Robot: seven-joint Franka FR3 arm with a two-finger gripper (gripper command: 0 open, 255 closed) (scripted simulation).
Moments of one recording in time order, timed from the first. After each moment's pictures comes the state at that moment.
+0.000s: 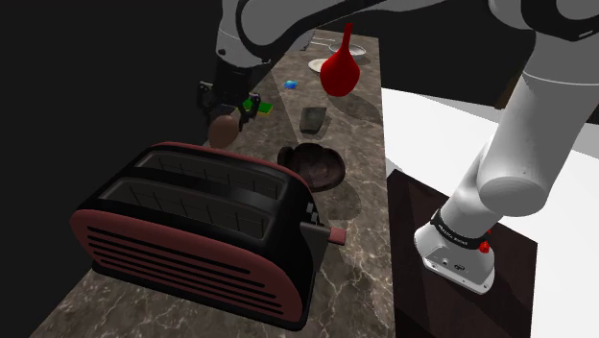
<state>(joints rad) 0.09 0.18 0.36 -1.87 0.14 2.26 0.98</state>
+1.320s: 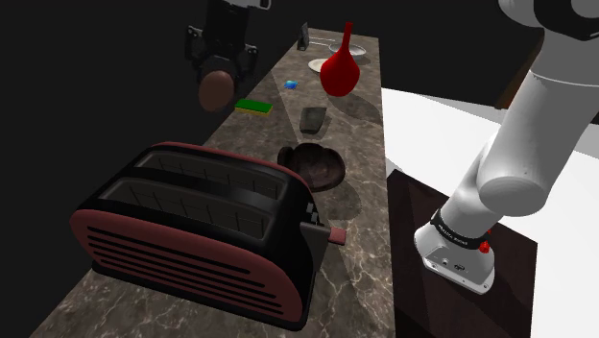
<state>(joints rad) 0.09 0.14 0.36 -1.64 0.14 2.00 1.01</state>
